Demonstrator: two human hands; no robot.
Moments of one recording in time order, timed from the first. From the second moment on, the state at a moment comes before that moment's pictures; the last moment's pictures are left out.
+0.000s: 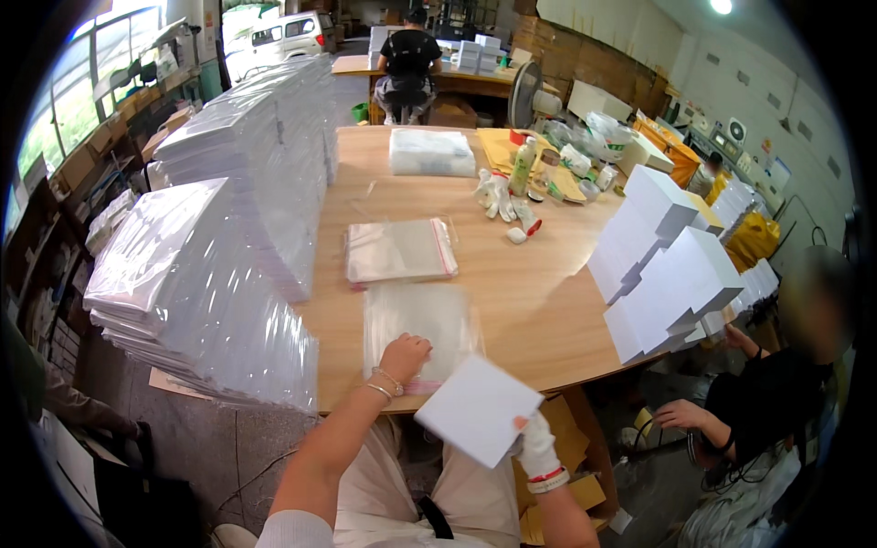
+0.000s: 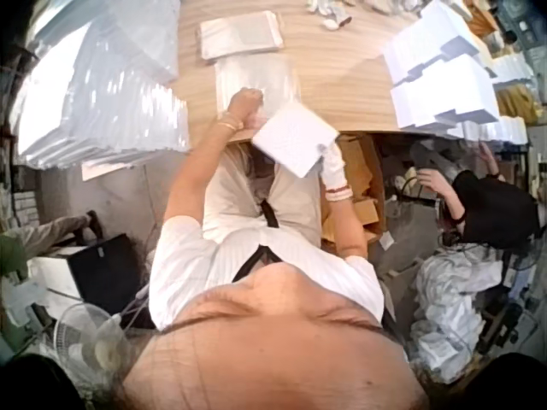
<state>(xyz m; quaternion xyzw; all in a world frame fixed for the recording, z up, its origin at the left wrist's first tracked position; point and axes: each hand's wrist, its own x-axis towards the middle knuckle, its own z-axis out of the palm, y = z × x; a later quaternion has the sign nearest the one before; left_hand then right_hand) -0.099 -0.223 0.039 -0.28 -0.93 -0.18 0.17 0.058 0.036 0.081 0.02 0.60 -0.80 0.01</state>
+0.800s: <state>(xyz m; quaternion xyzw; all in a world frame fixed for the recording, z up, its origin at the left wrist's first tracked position) -0.054 -0.227 0.066 -0.05 -0.84 -0.53 -0.01 0.004 0.002 0.093 0.28 0.48 -0.83 0.06</state>
